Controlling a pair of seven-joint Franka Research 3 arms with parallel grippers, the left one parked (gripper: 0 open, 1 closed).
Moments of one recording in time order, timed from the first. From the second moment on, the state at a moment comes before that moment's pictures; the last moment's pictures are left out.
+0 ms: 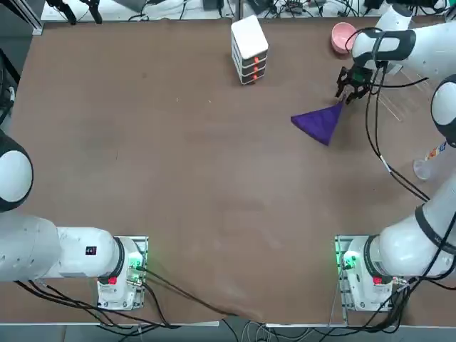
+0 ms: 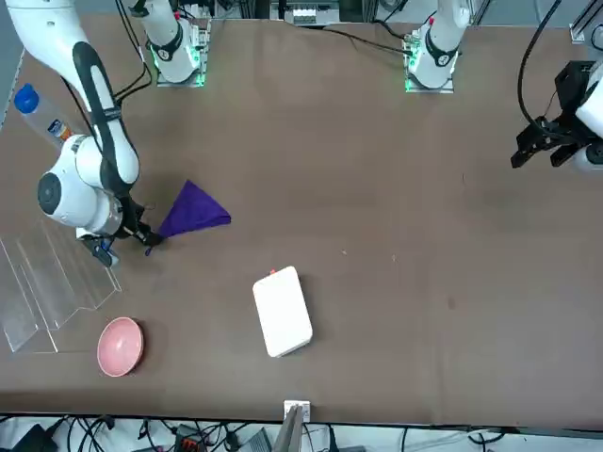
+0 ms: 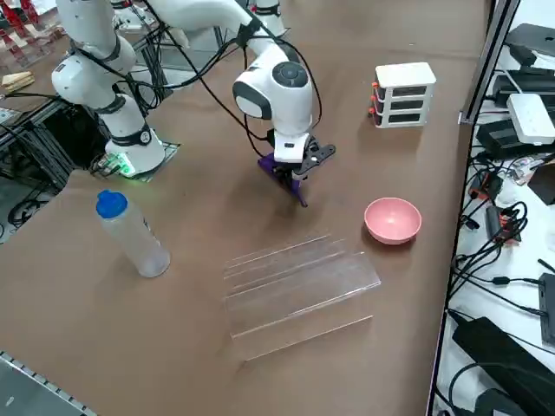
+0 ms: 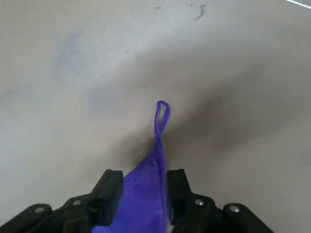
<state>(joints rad) -0.01 0.44 -0.02 -2.03 0.20 2.34 0.32</state>
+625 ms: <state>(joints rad) -0.02 0.44 -0.03 -2.04 0.20 2.35 0.22</state>
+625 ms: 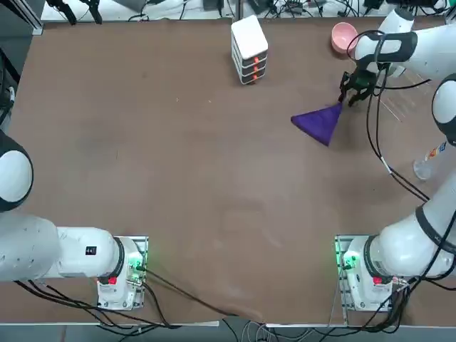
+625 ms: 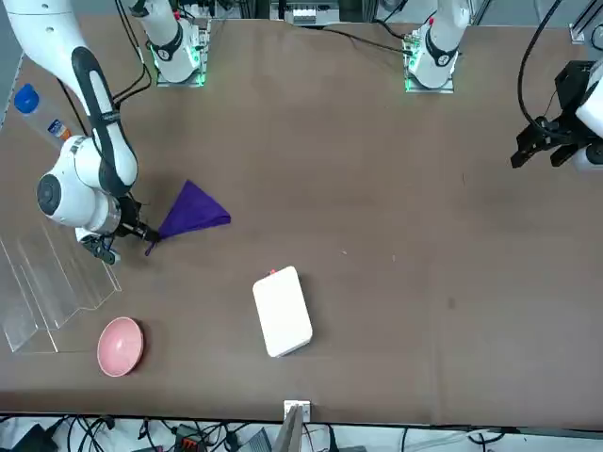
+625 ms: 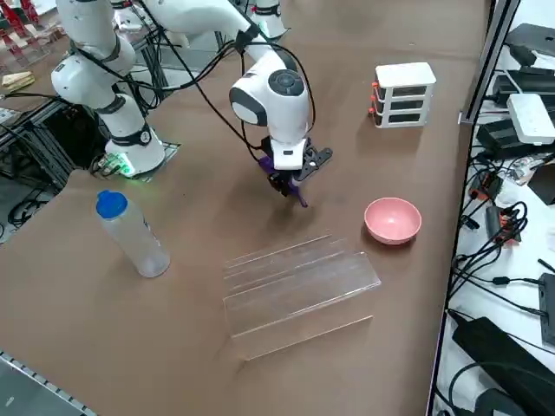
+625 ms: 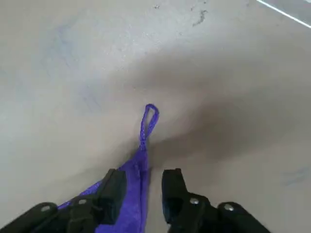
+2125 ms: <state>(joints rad) -0.02 0.47 -0.01 -2.04 0.20 2.41 0.22</state>
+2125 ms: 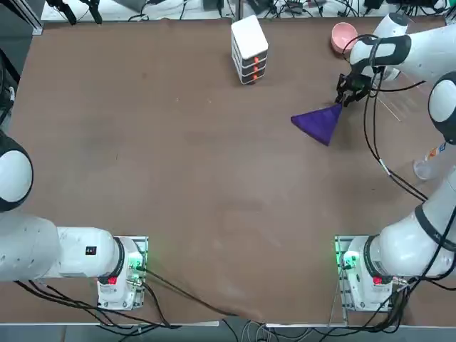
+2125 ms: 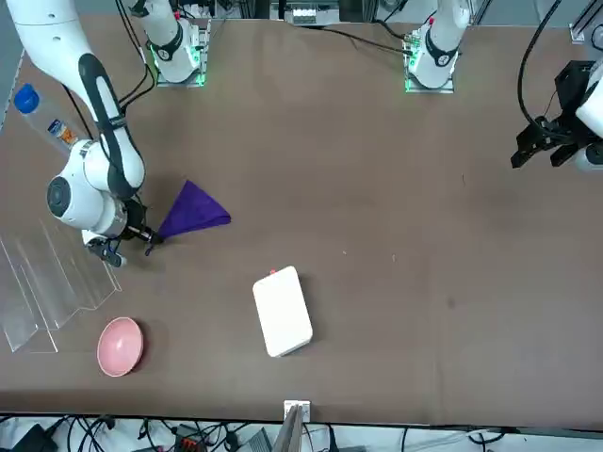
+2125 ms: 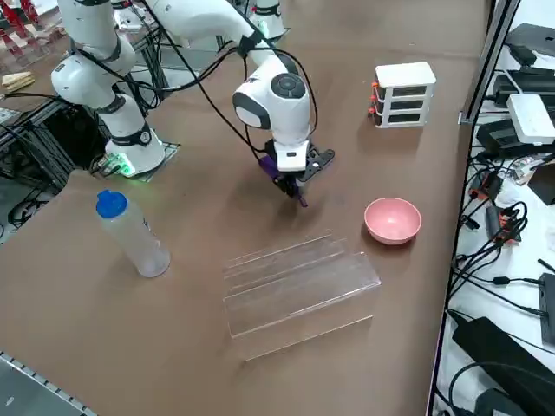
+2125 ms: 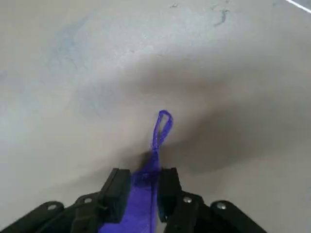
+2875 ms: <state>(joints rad) -0.02 0.47 -0.01 -2.04 0.20 2.41 0.22</state>
